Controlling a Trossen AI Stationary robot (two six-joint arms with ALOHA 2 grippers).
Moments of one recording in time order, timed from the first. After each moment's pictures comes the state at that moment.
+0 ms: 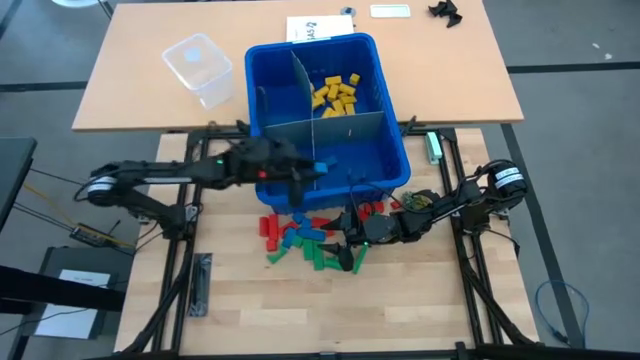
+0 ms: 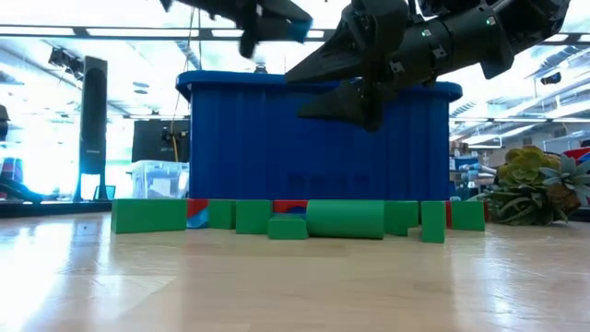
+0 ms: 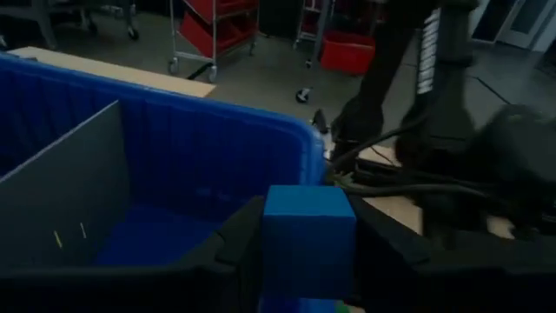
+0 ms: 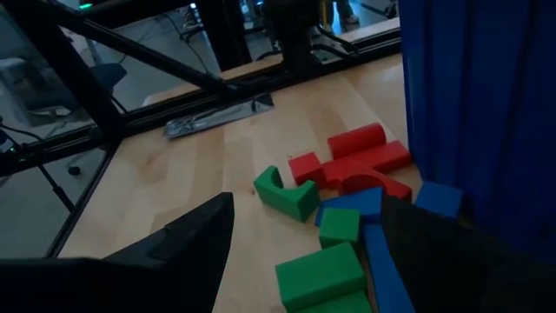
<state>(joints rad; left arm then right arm) 0.17 1.36 1.06 0.10 -0.02 -0.14 0.24 1.68 0.75 0.66 0.29 0.37</state>
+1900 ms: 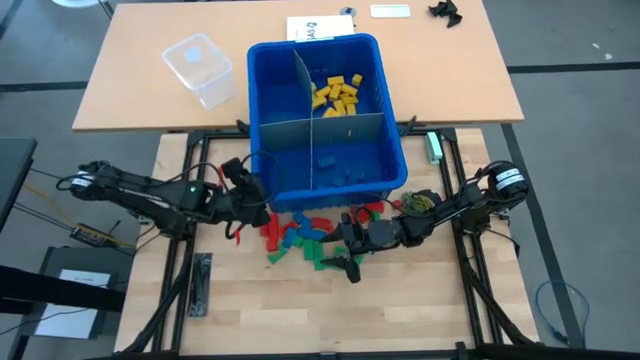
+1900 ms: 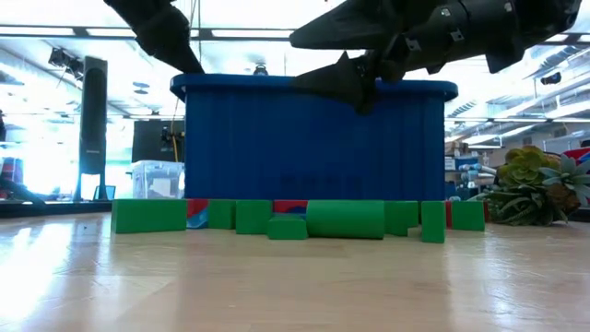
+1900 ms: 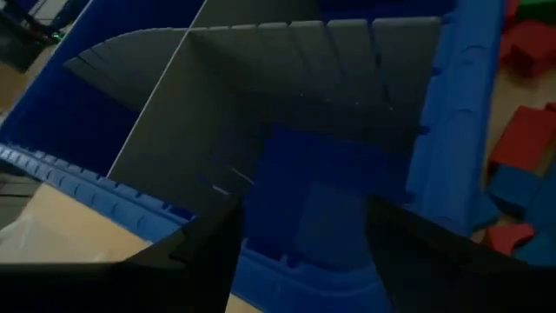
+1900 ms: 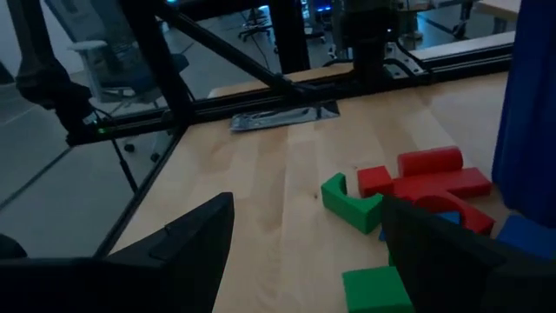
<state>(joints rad) -0.19 1.13 0.96 -0.72 -0.85 -0.17 0.29 1.68 0.75 0.73 0.17 0.27</state>
